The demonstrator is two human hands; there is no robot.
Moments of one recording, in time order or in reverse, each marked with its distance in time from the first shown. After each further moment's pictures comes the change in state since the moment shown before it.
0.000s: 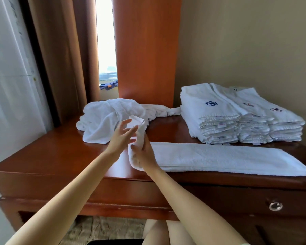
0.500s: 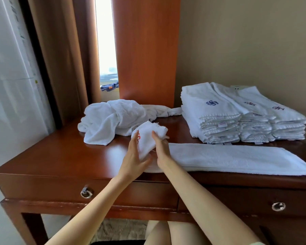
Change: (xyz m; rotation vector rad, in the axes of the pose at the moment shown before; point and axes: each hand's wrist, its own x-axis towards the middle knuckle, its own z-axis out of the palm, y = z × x) left_hand -0.042 -0.052 0.030 0.573 -0.025 0.307; right_hand 0.016 -0.013 -0.037 0.536 0.234 0.274
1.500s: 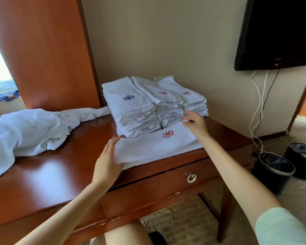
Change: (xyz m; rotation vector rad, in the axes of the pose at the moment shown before) left_hand 0.017 0.096 0.139 0.090 -0.148 0.173; right_hand 0.006 -0.175 -0.366 -0.693 0.417 -0.448
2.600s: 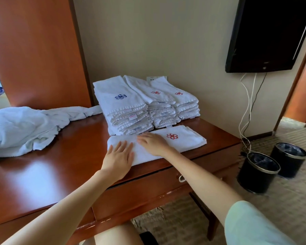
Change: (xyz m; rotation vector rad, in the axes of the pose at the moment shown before) left_hand 0.026 0.021 0.038 0.536 -0.467 0.061; right_hand -0.045 -0.015 0.102 -0.918 -0.641 -0.246
